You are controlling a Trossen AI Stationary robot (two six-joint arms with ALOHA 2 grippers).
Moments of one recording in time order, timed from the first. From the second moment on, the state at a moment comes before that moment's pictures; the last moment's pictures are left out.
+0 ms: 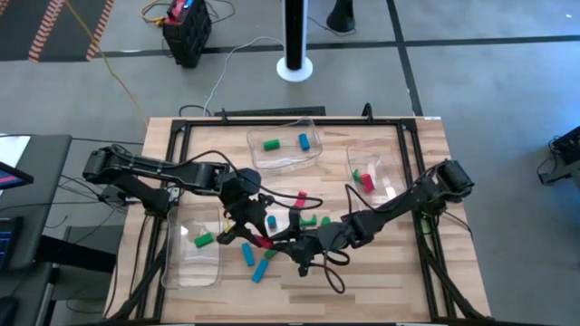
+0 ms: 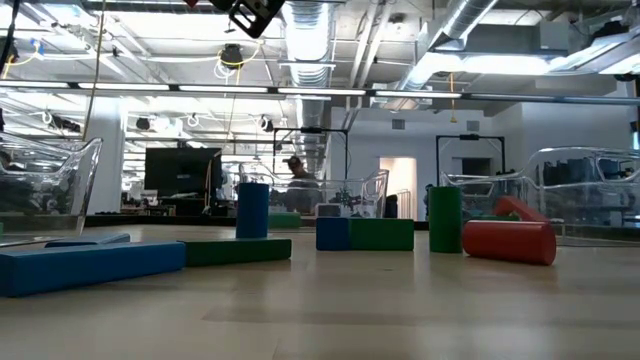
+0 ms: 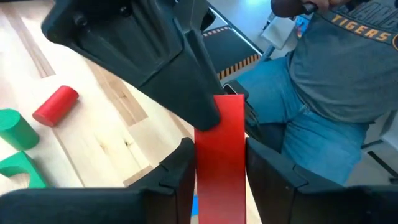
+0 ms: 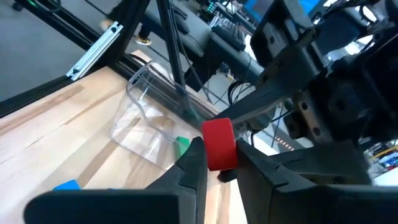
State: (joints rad) left arm -0.10 1.40 1.17 -0.45 0.61 0.18; right arm 0.42 1.79 1.20 0.41 0.36 -0.55
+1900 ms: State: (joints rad) left arm -0.46 1.21 1.11 -0.59 -0.65 0.08; right arm 0.35 1.79 1.24 0.46 0.57 -0.42
